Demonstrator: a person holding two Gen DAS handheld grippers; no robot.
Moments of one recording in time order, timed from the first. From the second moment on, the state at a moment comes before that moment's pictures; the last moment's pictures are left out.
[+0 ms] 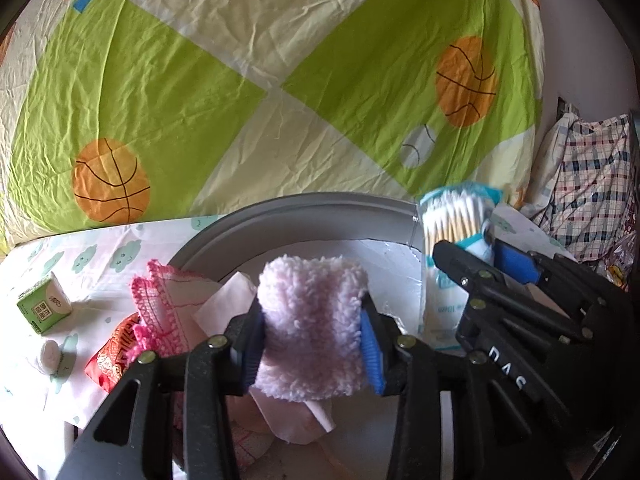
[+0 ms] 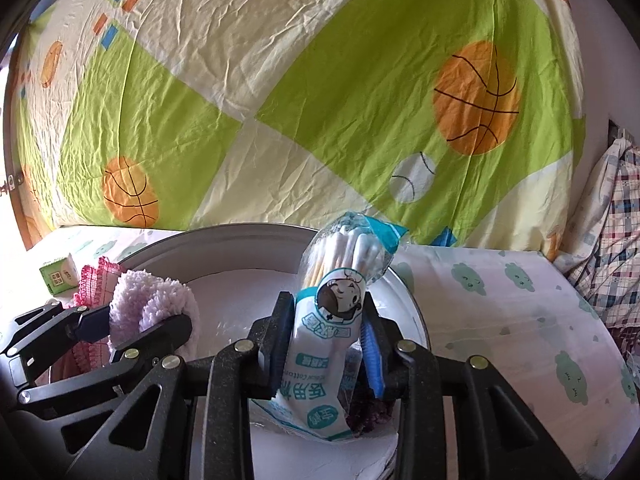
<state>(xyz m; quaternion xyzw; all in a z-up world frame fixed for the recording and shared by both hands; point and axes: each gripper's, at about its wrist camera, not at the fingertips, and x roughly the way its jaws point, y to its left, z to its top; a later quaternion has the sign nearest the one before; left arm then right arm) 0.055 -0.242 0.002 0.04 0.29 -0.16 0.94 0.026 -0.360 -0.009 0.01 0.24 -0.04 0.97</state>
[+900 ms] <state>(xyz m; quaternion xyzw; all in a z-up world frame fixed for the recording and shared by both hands) 0.026 -0.201 0.015 0.03 0.20 -0.10 0.98 -0.039 -0.400 0.007 0.16 0.10 -0.17 0.97</state>
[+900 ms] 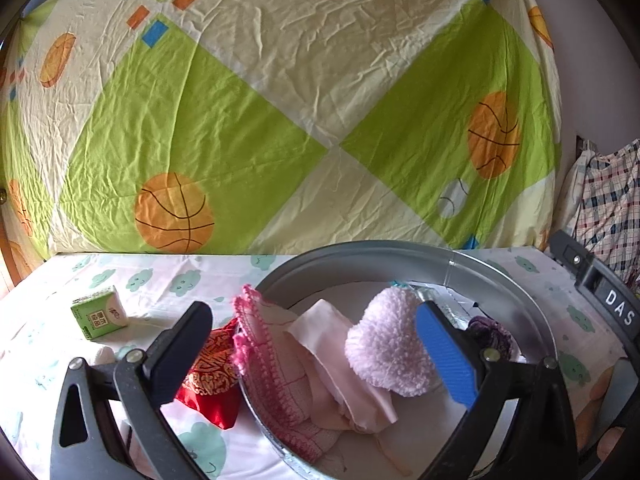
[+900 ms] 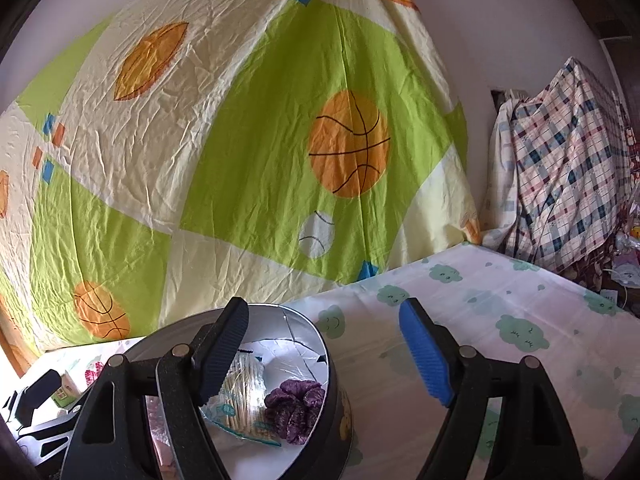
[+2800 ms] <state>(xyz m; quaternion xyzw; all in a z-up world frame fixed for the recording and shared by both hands) 0.014 -0.093 -0.001 -0.01 0.25 -0.04 0.97 -0.109 -0.287 0.021 0.08 -0.01 -0.19 0.98</state>
